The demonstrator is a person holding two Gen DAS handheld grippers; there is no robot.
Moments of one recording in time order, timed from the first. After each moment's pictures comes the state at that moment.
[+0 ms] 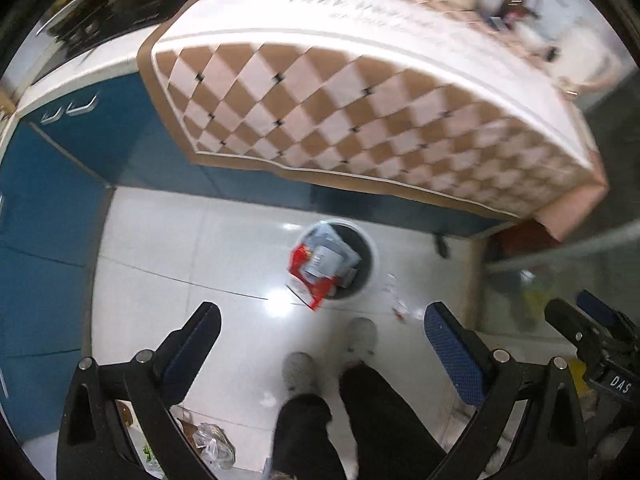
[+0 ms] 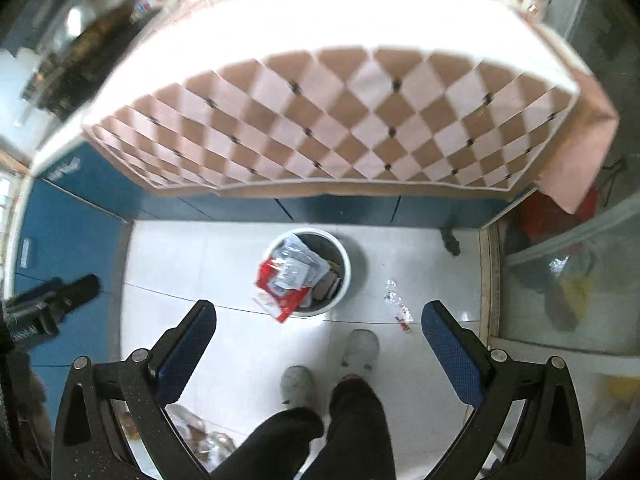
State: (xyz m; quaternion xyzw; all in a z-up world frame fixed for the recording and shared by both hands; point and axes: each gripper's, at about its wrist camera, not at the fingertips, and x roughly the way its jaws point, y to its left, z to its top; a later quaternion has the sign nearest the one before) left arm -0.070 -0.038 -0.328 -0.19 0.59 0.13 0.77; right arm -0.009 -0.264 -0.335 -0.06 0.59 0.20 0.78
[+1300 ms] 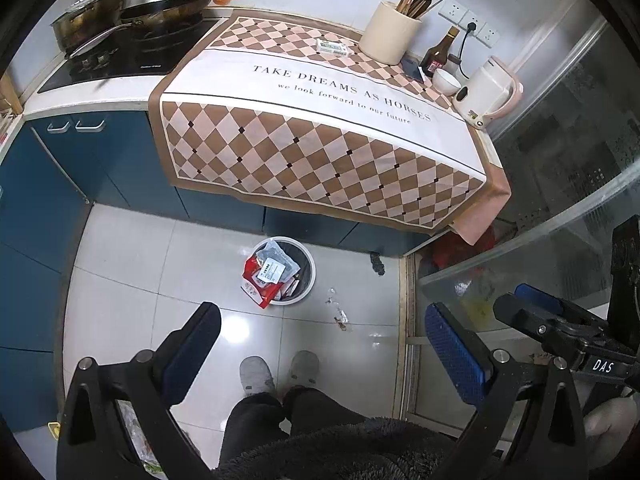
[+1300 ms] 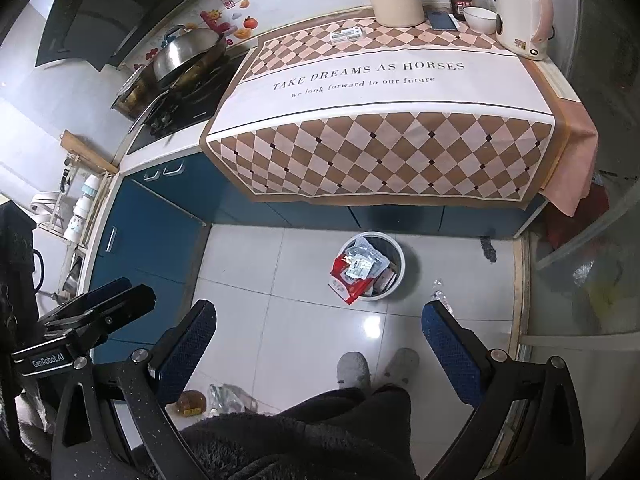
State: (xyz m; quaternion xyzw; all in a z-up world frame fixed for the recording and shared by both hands) left arm -0.156 -0.096 -0.196 -0.23 0.51 0.10 0.82; right arm -0.112 -0.313 -0.171 -0.01 0.56 0.30 0.77
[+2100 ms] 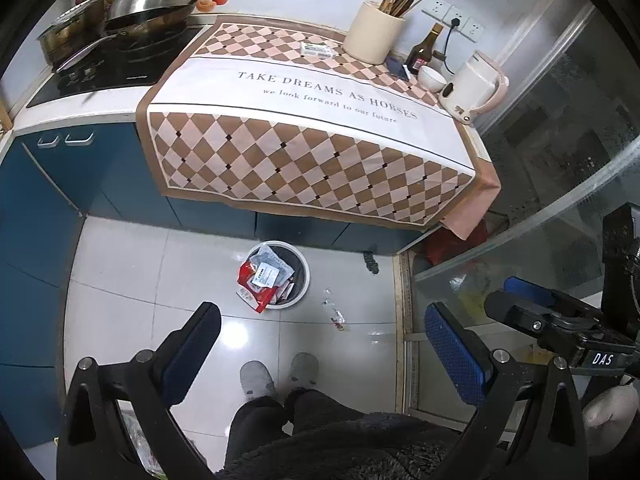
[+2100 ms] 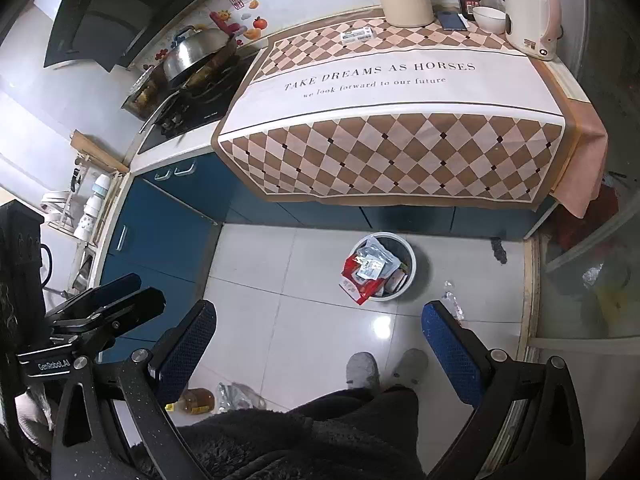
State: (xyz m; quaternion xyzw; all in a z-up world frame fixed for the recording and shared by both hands) left arm -0.153 -0.100 -0.190 -0.22 0.51 0.07 0.83; right arm -0.112 -0.314 -0.168 0.00 0.56 0.32 0.76
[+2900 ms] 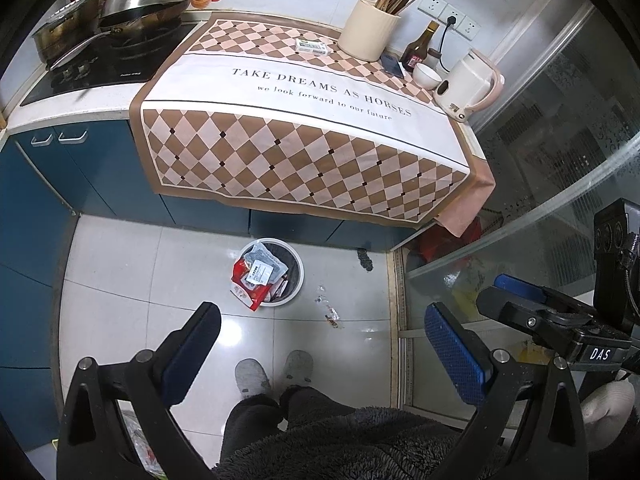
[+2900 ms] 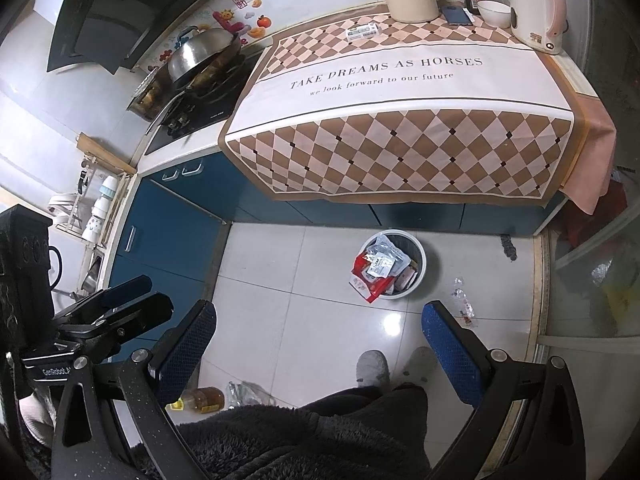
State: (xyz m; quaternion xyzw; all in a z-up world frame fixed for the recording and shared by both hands) left arm -0.152 -0.098 -0.193 -0.22 0.51 0.06 0.83; right arm -0.111 -0.309 -0.170 0.01 0.57 0.33 0.75
